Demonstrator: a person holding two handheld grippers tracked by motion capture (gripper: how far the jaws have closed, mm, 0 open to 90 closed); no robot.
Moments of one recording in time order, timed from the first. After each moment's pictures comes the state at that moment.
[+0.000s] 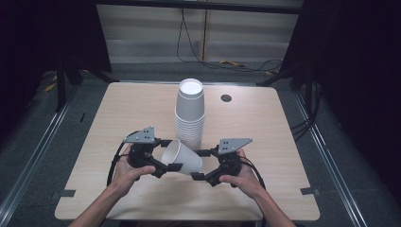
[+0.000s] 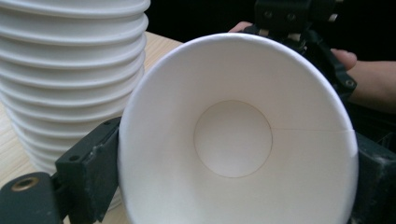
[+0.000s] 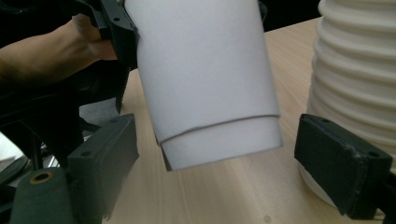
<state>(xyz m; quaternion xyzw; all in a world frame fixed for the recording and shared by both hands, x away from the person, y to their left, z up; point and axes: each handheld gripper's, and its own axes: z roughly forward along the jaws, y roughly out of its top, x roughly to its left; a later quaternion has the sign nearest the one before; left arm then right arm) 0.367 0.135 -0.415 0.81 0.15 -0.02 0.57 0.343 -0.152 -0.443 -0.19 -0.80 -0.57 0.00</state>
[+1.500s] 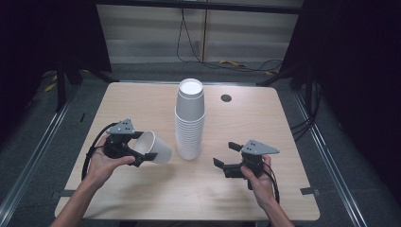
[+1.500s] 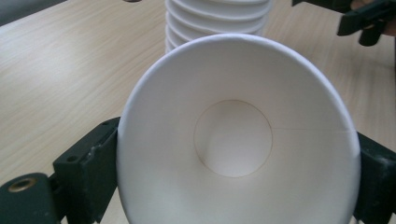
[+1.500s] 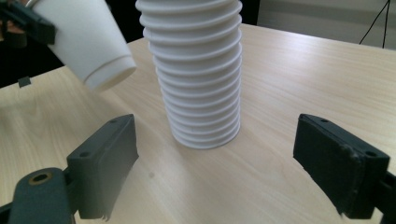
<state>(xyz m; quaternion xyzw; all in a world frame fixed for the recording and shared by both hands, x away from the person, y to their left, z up) 0.394 0.196 -0.414 0.85 0.23 0.07 0.47 0.326 -0.206 -0.449 -0.35 -0.75 -0.53 -0.18</state>
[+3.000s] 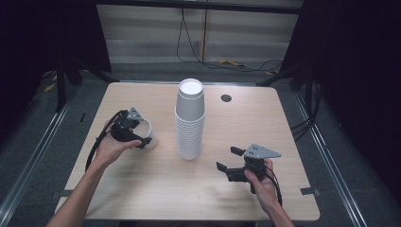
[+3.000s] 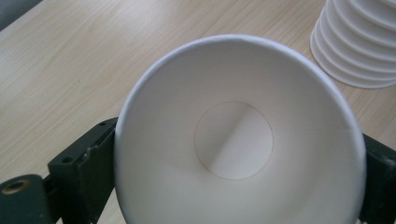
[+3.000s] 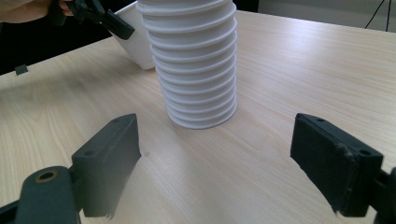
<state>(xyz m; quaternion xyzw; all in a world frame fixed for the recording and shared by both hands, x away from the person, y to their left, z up) 0.456 0.187 -0.440 0.89 0.30 0.18 0.30 0.322 -0.217 -0.463 -0.36 -0.76 -0.52 -0.17</state>
